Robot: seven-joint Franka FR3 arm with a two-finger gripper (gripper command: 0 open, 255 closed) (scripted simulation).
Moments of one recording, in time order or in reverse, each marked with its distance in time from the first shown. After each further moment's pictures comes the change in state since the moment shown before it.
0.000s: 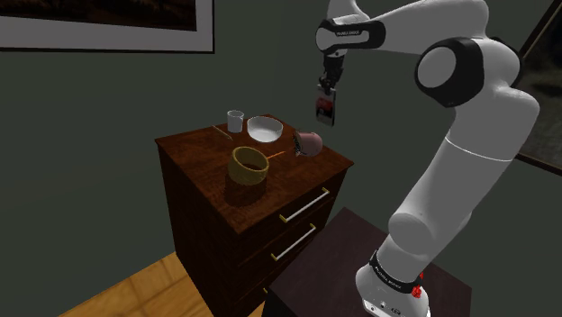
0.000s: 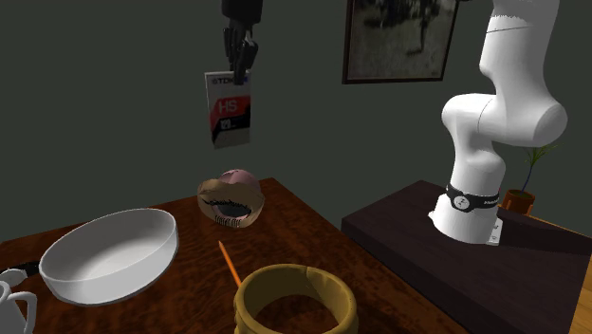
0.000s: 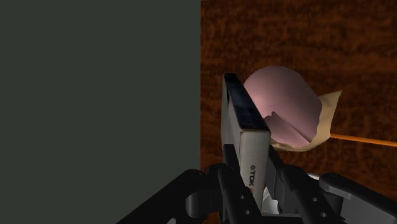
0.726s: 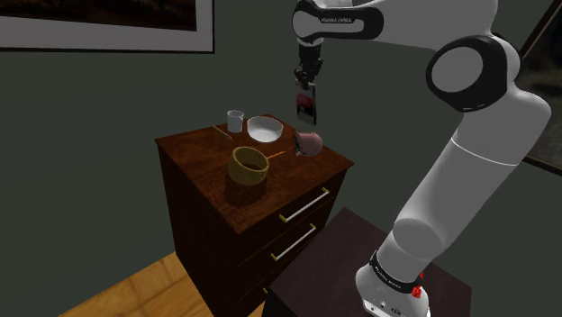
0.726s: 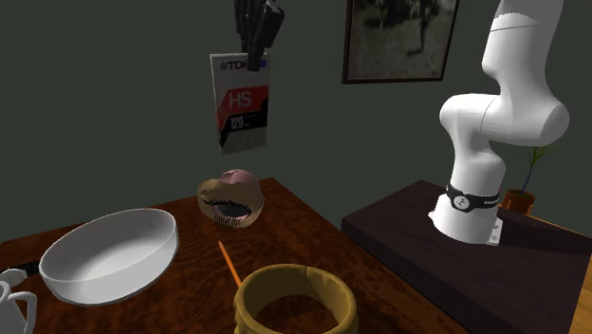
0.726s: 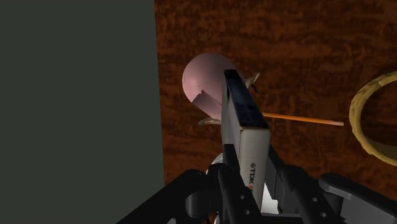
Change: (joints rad) arm 0.131 -0.053 0.124 0.026 -0.043 -0.152 0.226
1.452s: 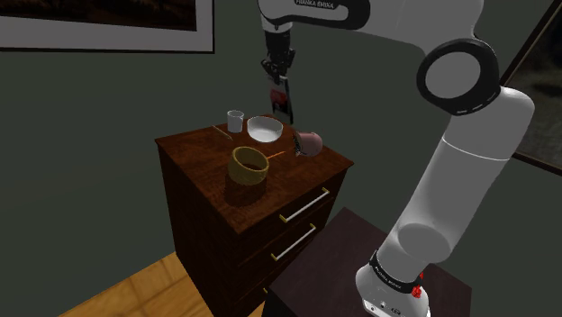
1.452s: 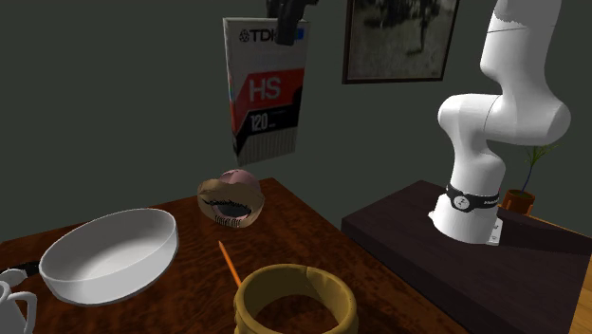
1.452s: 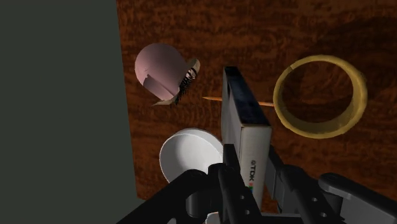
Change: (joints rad) arm 0.137 0.076 0.128 0.183 -0.018 -0.187 0.217
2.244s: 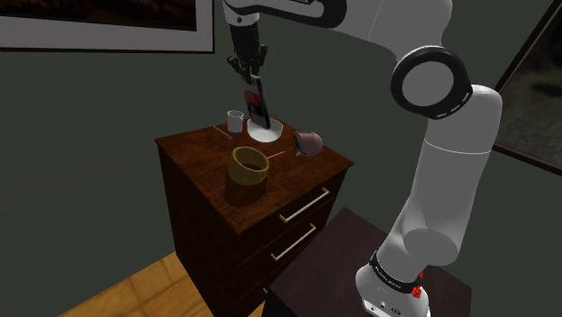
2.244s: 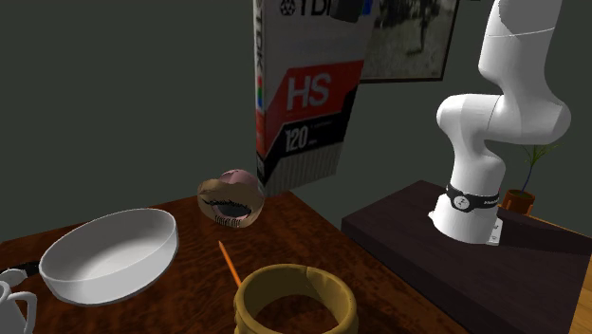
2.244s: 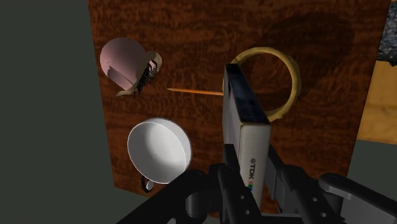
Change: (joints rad) arm 0.128 0.155 0.083 0.235 -0.028 -0.146 0.166
